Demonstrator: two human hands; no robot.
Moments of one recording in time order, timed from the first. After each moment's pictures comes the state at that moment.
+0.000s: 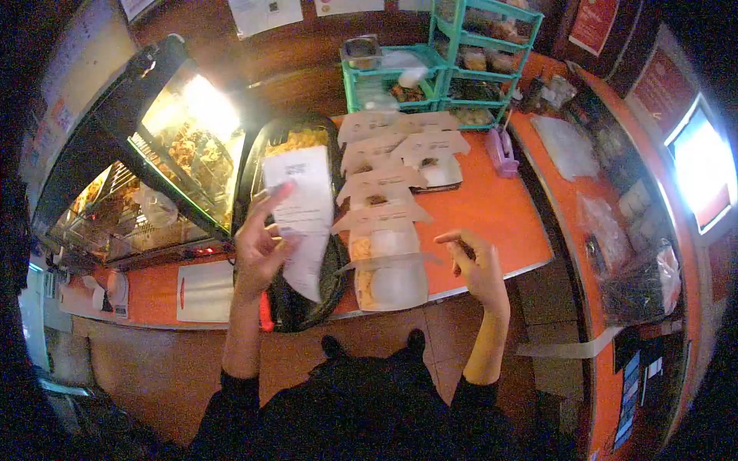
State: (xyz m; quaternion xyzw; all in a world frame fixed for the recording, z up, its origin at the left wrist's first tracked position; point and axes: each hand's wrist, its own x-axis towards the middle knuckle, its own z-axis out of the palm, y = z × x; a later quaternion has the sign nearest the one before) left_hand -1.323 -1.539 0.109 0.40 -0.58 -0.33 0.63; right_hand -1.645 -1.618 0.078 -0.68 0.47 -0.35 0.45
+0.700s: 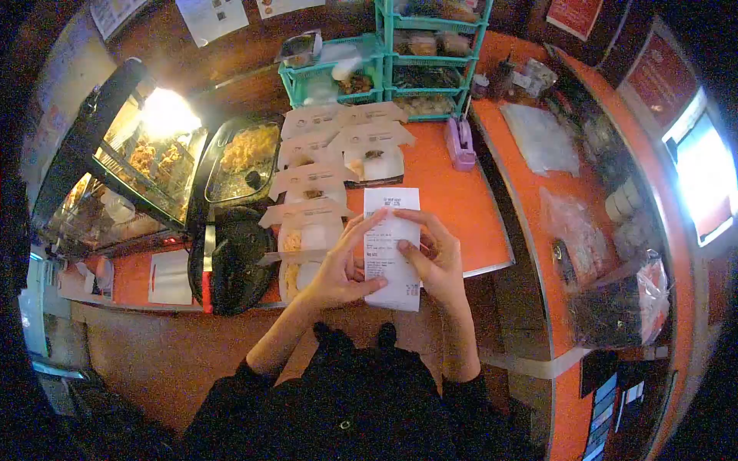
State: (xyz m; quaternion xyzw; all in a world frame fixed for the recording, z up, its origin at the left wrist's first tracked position) left_hand -1.600 -1.615 0.070 0.35 -0.57 -0.52 0.54; right_hand -1.771 -1.669 0.084 -0.60 0.30 -0.45 0.59
